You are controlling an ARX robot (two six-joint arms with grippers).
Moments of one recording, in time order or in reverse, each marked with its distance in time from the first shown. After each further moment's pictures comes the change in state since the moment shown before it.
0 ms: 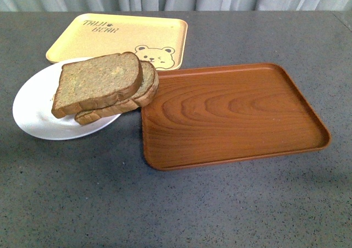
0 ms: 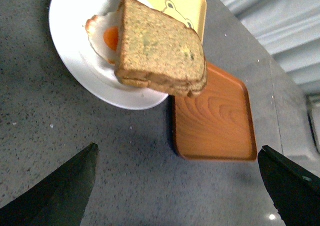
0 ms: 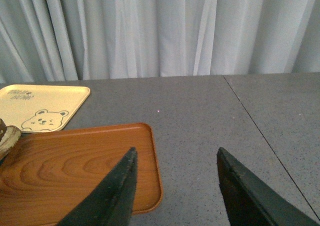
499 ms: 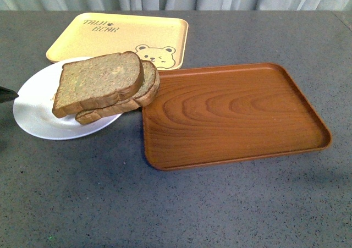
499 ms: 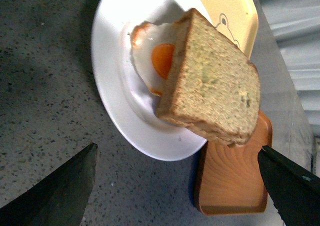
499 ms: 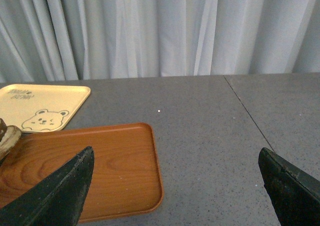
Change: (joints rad) left arm 0.042 0.756 0.163 0.460 -0.061 -0.156; right arm 0.000 0.000 0.000 0.000 0.000 0.000
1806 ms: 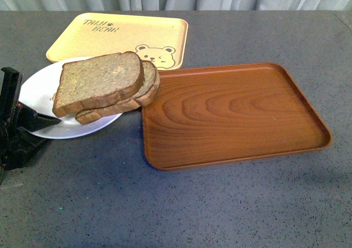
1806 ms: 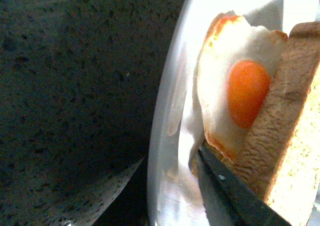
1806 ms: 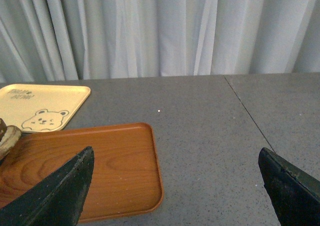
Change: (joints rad) left arm -0.123 0.409 0.161 0.240 -0.047 -0.382; right arm 0.000 0.000 0.000 0.000 0.000 0.000
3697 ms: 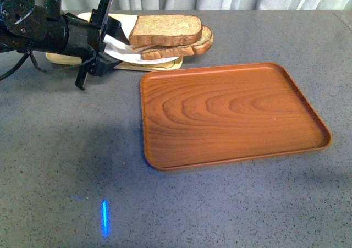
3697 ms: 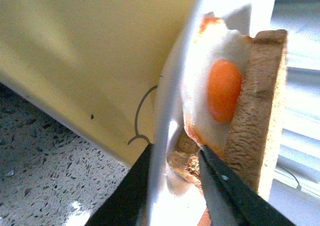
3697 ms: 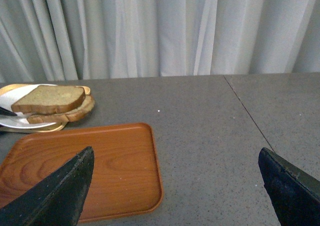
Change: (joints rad) left arm -0.150 0.263 0.846 -0.514 0.039 -0.023; right arm 0.000 0.000 0.000 0.000 0.000 0.000
